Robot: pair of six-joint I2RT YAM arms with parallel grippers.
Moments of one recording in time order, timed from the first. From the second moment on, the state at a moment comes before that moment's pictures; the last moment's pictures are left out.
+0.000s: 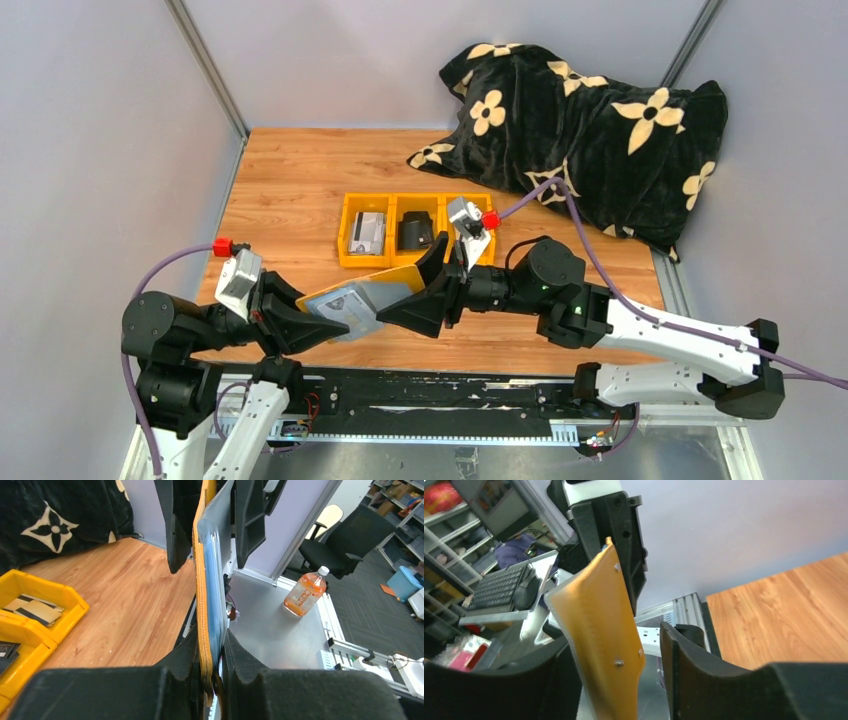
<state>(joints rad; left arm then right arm) -0.16 0.39 1.06 -0.44 1.23 -0.51 1.29 1.05 1.07 0.26 -0.29 0.54</state>
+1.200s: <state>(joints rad) -0.16 0.53 1.13 -0.82 1.13 -0.23 1.25 1.11 1.19 -0.01 -0.22 0.48</state>
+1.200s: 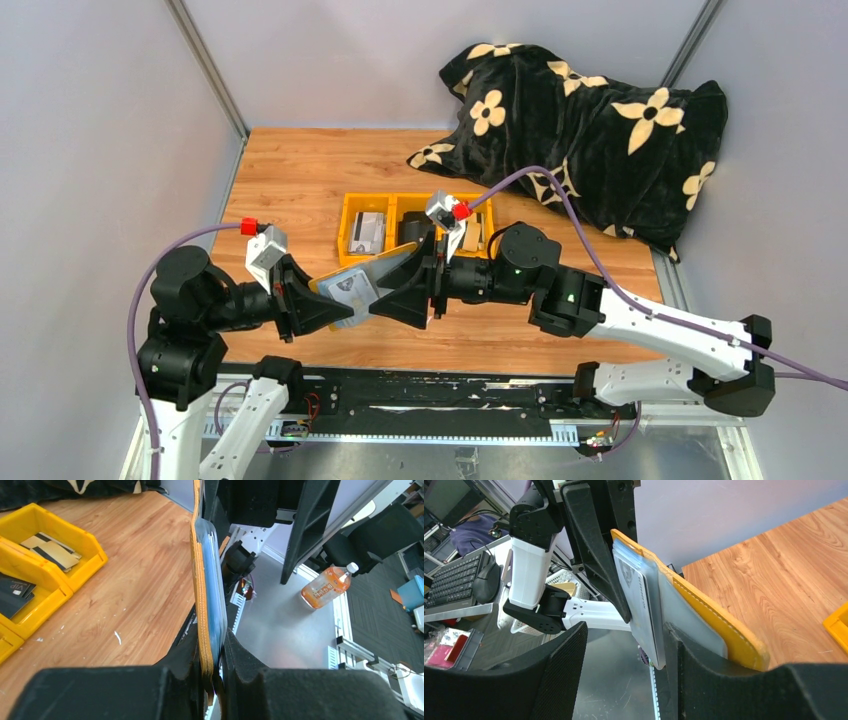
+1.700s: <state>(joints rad) -0.16 0.53 1.15 -0.85 1.13 -0.23 1.24 1.16 1.20 -0.02 -0.23 0.51</state>
